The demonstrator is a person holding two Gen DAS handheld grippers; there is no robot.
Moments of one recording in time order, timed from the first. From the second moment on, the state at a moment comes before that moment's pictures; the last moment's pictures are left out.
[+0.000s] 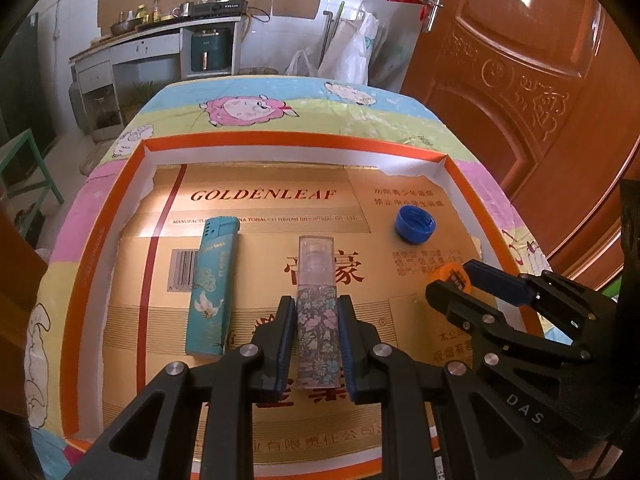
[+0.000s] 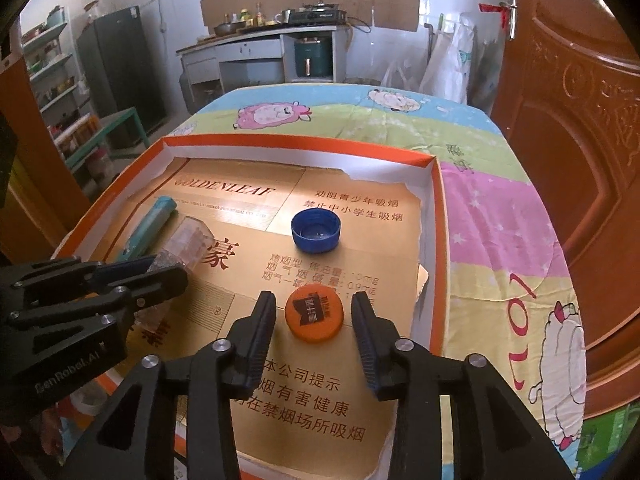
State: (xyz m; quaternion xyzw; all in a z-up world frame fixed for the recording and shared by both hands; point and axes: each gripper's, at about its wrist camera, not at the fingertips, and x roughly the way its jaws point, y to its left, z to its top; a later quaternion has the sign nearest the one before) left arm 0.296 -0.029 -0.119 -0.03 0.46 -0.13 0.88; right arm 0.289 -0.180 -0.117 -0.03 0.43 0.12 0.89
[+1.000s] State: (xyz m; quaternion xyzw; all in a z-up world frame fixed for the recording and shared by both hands) left arm 0.219 -0.012 -0.060 -0.02 0.41 -0.11 0.91; right arm 0.203 -0.178 -0.067 -0.02 0.40 0.11 0.91
